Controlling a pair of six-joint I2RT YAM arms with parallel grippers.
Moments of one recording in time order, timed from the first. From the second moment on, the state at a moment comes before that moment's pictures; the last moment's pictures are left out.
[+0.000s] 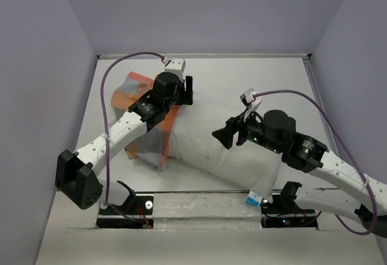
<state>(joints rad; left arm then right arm) -0.65 1.35 1.14 -0.25 -0.25 -0.31 1.00 0.86 0.93 -0.37 0.10 0.37</state>
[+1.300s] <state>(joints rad) -0.64 1.57 1.38 -0.32 -0.25 -0.20 0.46 1.64 1.21 -0.15 -0.78 0.16</state>
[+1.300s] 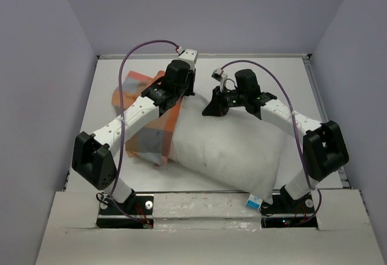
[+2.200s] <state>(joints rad) -0.81 1.26 1.11 0.02 -0.01 -0.63 0.51 1.62 0.97 0.63 -0.96 0.61</state>
